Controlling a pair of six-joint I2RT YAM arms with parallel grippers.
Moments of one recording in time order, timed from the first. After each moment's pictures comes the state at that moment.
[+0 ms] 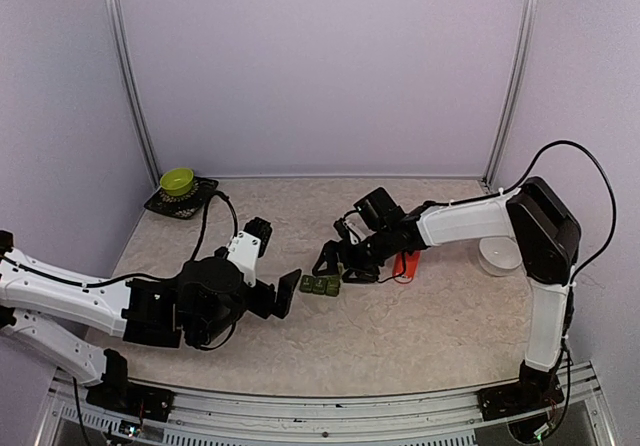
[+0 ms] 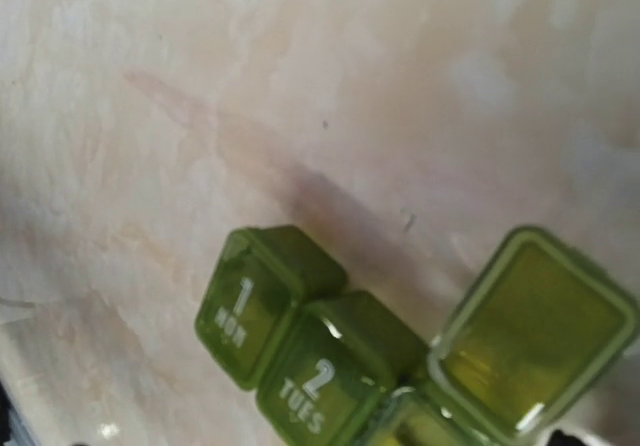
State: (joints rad) left arm -1.30 1.25 0.68 0.19 -0.79 -0.23; right arm 0.75 2.00 1.29 -0.20 -0.47 0.63
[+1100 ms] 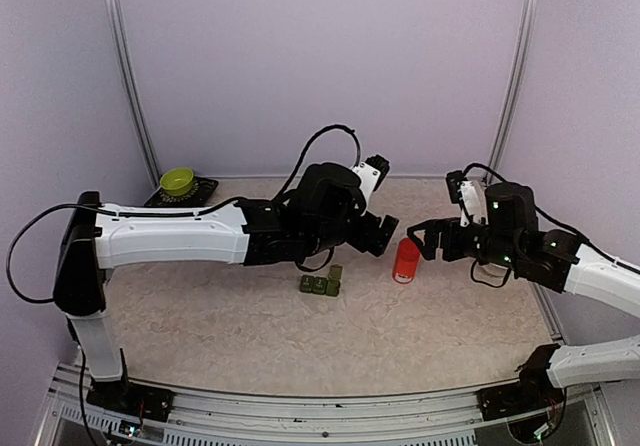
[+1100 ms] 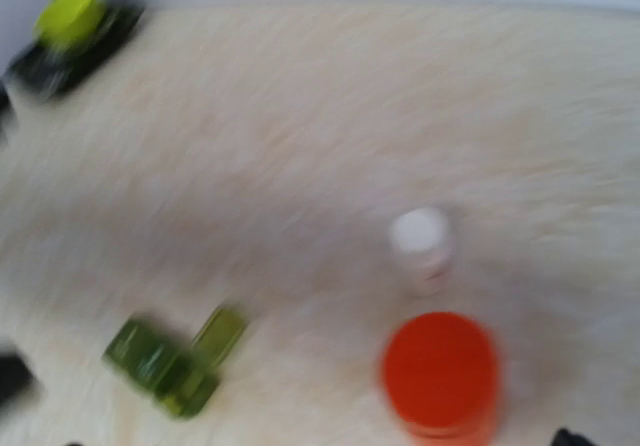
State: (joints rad) left arm -1.14 1.86 1.53 -0.04 -0.43 -0.06; right arm 0.69 1.01 0.75 -0.19 0.06 0.34
